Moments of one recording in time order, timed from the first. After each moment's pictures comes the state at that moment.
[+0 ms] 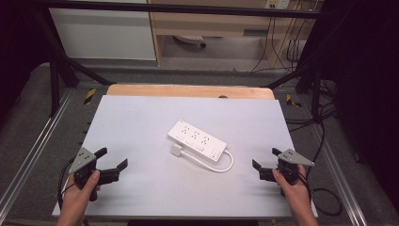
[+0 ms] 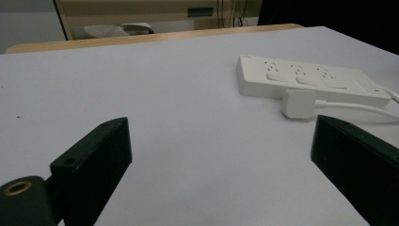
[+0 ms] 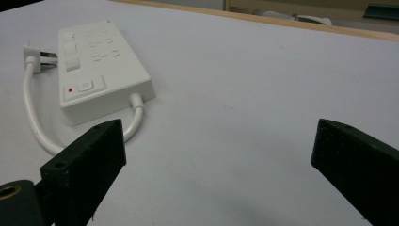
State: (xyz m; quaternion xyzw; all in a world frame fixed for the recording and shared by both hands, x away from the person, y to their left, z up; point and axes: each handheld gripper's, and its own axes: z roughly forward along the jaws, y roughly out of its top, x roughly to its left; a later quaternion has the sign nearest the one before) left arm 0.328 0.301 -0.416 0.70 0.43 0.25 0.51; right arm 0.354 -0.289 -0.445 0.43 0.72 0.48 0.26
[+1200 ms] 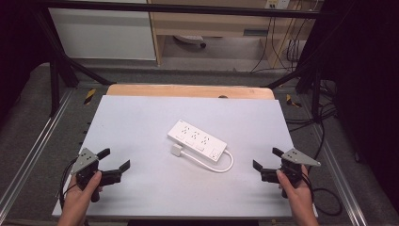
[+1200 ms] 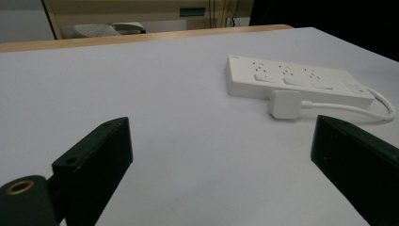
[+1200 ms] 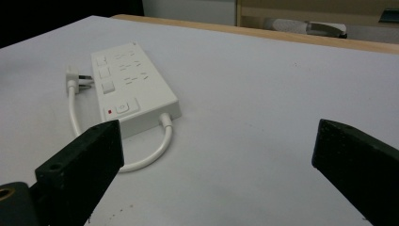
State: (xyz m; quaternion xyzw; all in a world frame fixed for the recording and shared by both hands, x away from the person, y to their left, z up) left arm 0.326 0.295 -0.414 0.71 0.43 0.24 0.51; right arm 0.341 -0.285 -0.421 0.43 0.71 0.50 0.24
